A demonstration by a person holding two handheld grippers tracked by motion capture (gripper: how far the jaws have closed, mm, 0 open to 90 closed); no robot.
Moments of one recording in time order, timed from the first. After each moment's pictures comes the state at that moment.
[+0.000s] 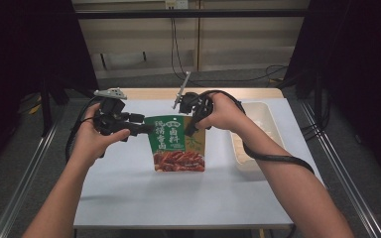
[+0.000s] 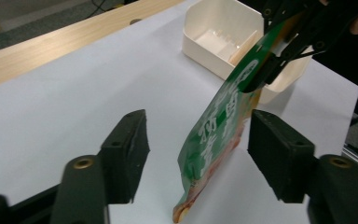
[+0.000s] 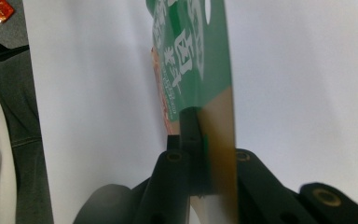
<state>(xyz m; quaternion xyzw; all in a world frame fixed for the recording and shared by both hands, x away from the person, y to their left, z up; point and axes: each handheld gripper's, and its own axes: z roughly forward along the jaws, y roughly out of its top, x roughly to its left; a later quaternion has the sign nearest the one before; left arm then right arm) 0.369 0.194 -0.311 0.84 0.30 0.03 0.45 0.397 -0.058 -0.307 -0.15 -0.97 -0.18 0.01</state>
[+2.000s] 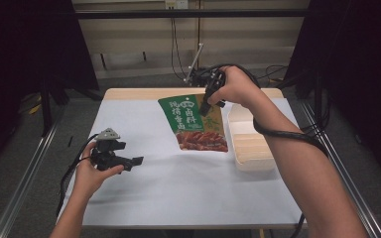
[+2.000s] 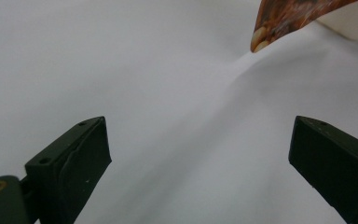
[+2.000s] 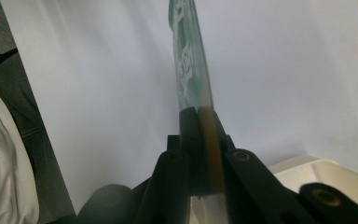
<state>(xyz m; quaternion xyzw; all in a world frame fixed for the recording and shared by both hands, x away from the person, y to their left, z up) 0.345 0.236 -0.427 0.83 0.37 0.09 0.41 0.428 -0.090 -0.257 -0.22 -0.97 -0.14 0.01</state>
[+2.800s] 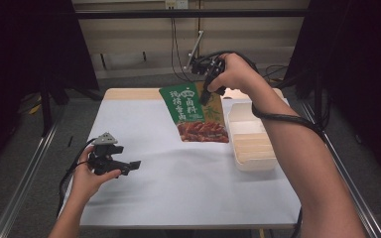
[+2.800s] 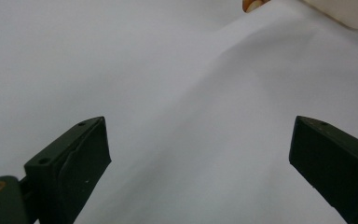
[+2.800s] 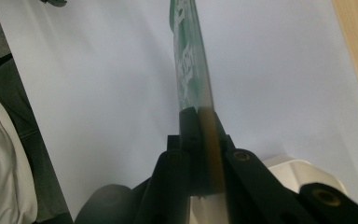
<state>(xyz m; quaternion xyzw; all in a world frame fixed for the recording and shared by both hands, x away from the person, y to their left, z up) 0.339 0.245 -0.436 0.83 0.36 0.08 0.41 0.455 -0.093 -0.243 -0.21 -0.97 -0.14 0.01</state>
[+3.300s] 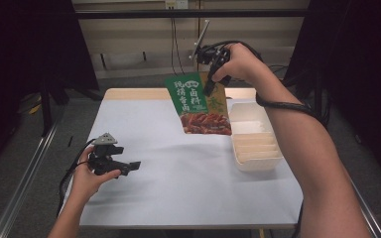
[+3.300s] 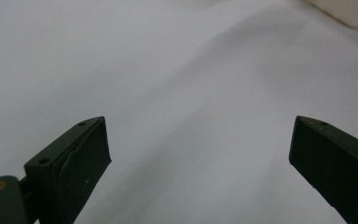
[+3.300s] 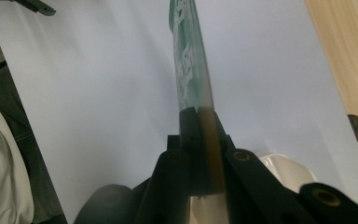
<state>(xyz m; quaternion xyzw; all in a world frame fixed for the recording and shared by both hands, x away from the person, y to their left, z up) 0.340 0.246 -0.439 0.84 0.36 0.07 0.40 0.474 -0.107 -0.230 -0.22 -0.96 -0.14 0.01</state>
